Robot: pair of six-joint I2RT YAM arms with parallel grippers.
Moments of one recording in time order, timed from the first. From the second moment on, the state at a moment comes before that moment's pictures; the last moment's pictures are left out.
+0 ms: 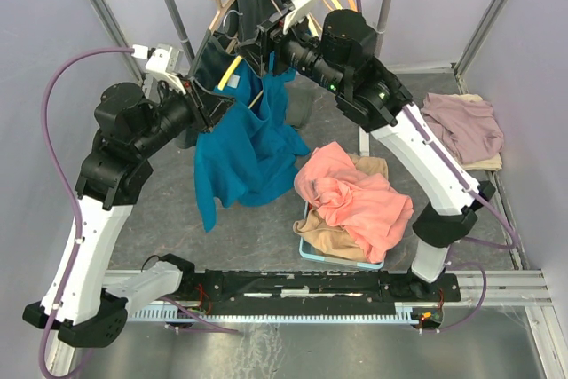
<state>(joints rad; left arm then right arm) -0.39 1.02 1.51 -0.57 0.27 -0.32 0.85 1.79 2.35 -0.44 -0.05 0.09</state>
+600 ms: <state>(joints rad) -0.39 1.04 1.56 -0.57 0.32 -0.32 0.86 1.85 2.40 -0.46 -0.05 0.05</state>
